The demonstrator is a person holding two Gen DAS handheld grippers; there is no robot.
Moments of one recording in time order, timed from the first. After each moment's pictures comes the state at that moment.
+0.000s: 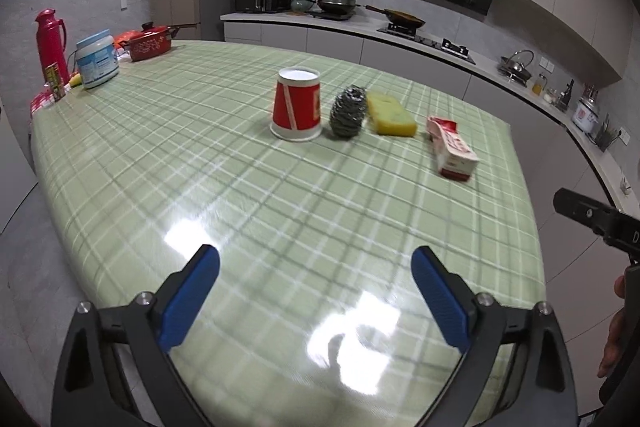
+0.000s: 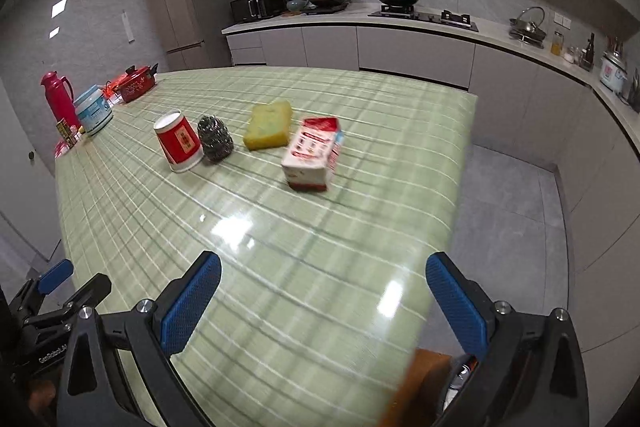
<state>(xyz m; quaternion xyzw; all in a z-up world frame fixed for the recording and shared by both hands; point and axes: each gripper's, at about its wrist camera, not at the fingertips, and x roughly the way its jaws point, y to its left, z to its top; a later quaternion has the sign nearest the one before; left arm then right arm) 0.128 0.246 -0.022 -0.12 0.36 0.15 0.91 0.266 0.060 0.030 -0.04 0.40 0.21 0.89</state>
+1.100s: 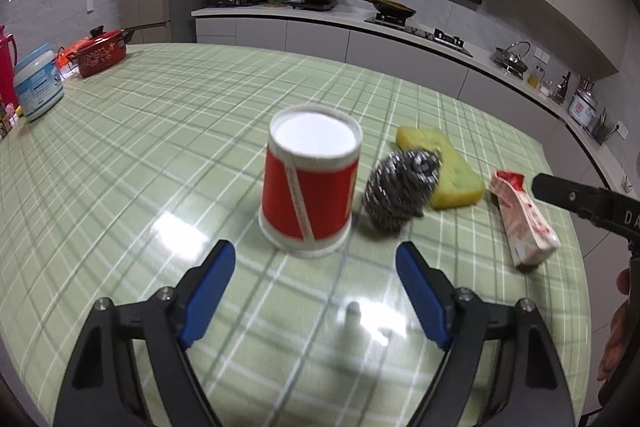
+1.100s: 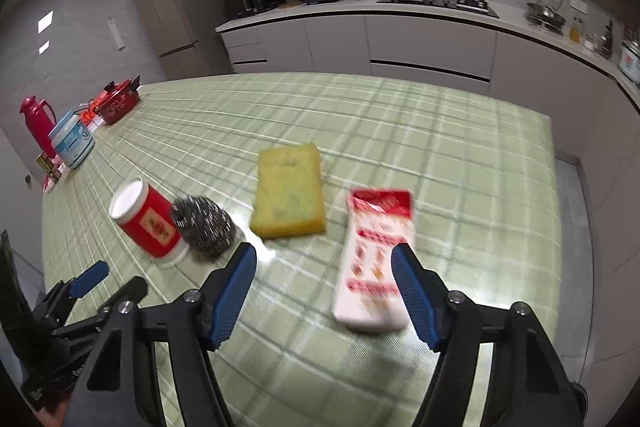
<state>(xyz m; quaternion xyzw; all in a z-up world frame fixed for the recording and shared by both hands) 0.270 0.327 -0.045 -0.11 0.38 0.10 0.91 0.407 0.173 0.004 -0.02 0.42 0.22 0.88</state>
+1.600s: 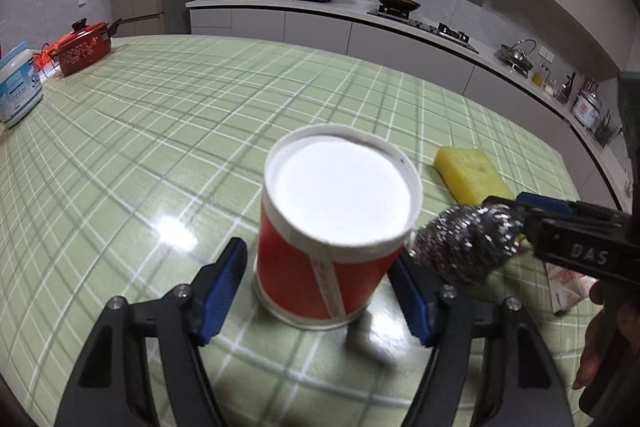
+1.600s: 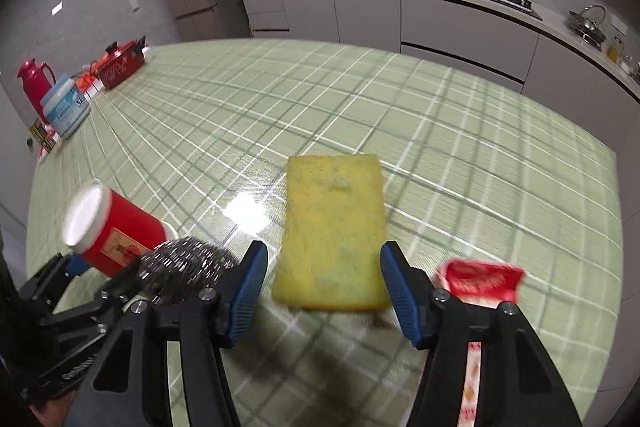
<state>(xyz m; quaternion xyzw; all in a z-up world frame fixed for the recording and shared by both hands) 0.317 0.350 -0.063 -0.12 0.39 0.09 0.91 0.468 0.251 -0.046 -0.08 0.45 0.25 0.85</state>
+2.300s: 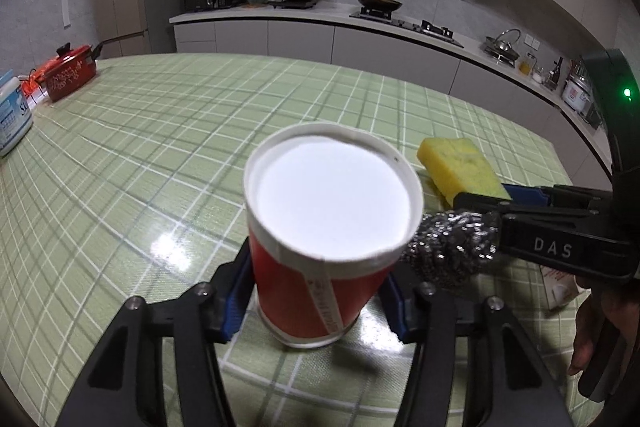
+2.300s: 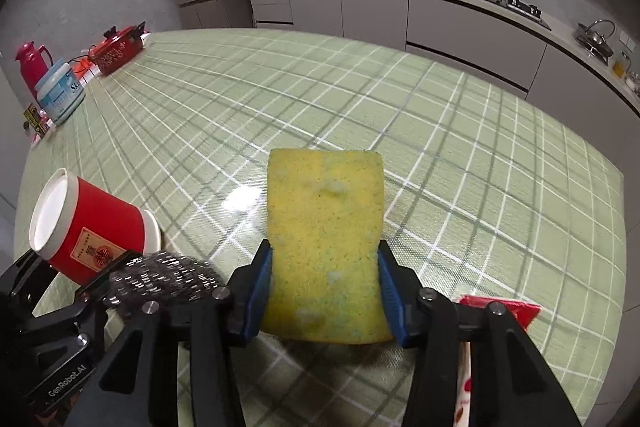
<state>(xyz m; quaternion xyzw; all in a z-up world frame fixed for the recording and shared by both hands) 0.322 0.339 -0.051 -0.08 0.38 0.08 0.92 0.472 0.253 -0.044 -0.09 0.45 0.25 0.85</state>
